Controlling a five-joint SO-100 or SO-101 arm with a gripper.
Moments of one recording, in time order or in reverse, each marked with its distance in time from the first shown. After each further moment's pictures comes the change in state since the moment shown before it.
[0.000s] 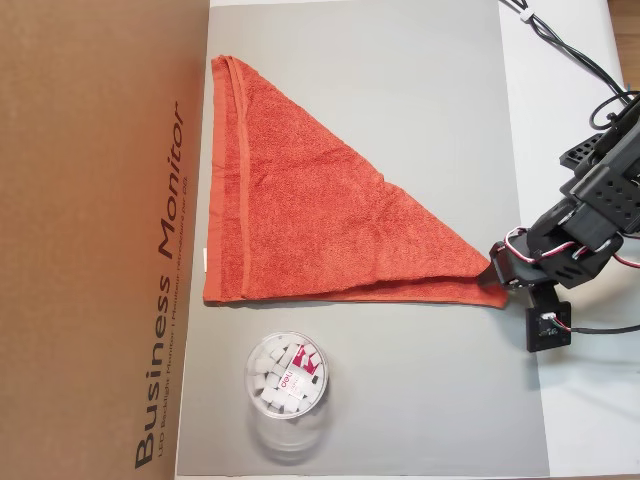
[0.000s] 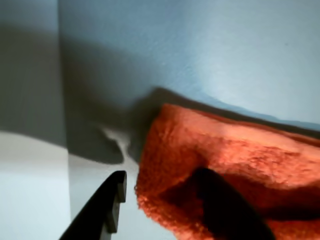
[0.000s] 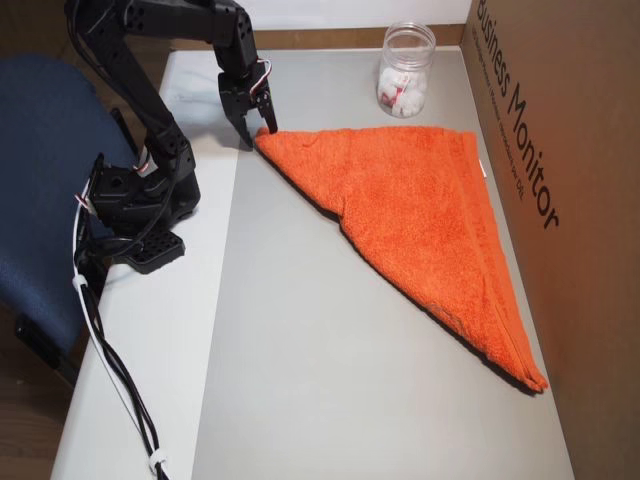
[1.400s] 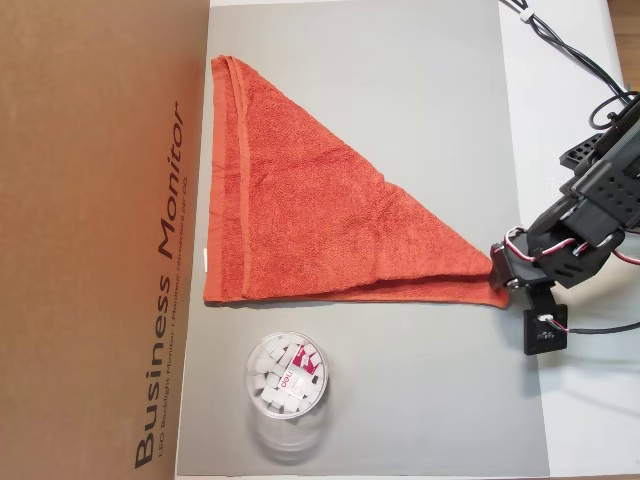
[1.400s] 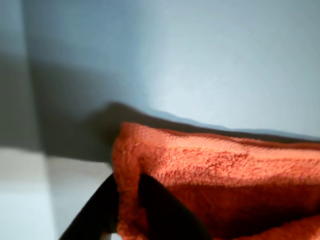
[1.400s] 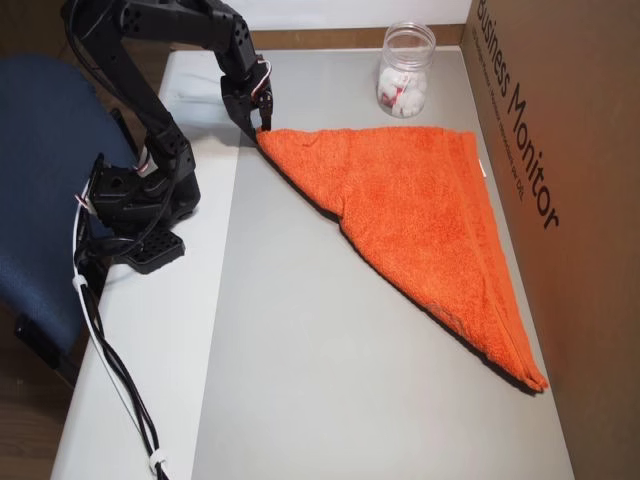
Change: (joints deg) arm 0.2 3.9 3.5 -4.1 1.8
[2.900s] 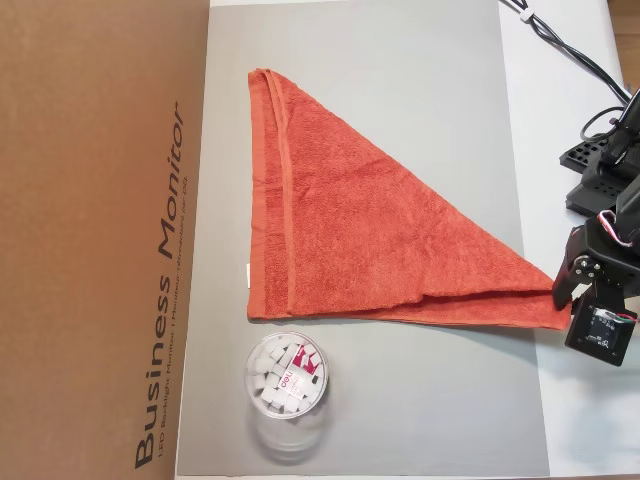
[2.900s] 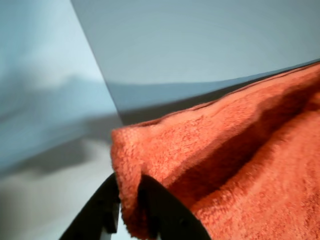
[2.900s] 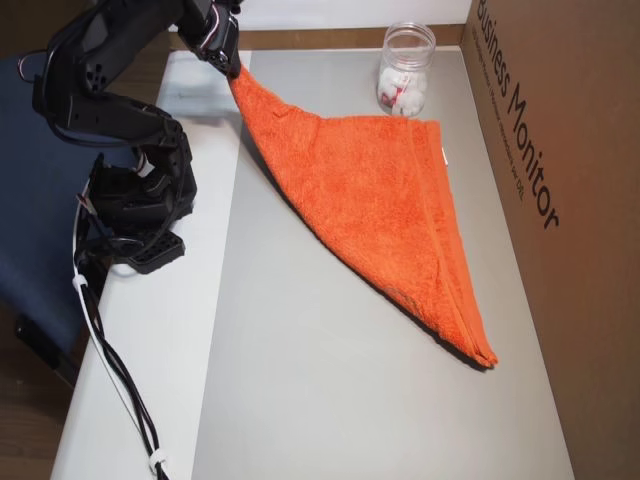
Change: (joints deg) arm -13.9 29.5 0.2 9.0 46.4
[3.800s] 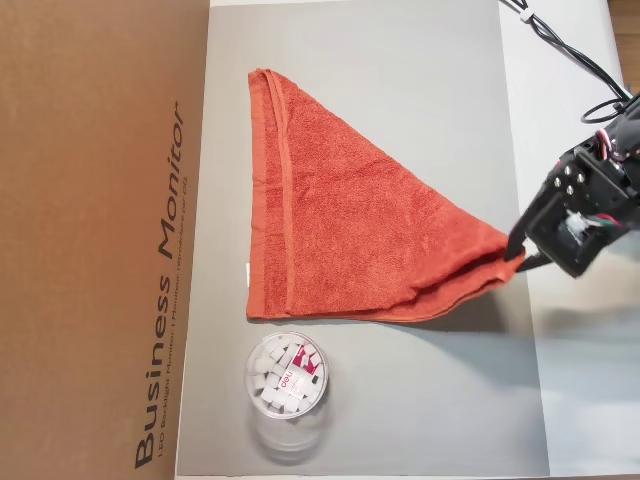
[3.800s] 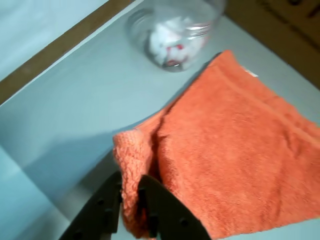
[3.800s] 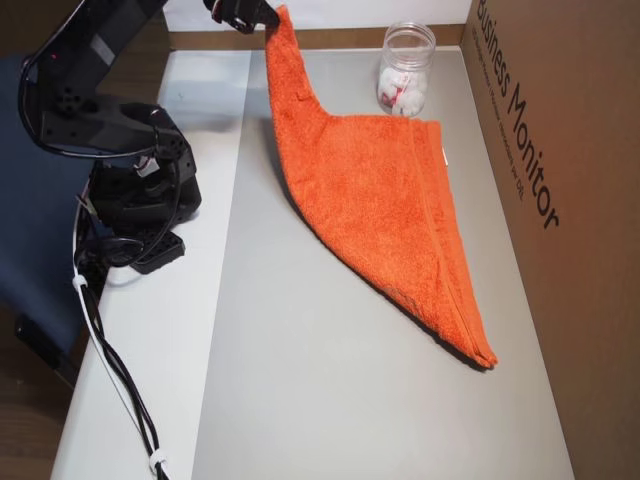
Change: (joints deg) arm 23.6 6.1 -15.7 0.1 0.0
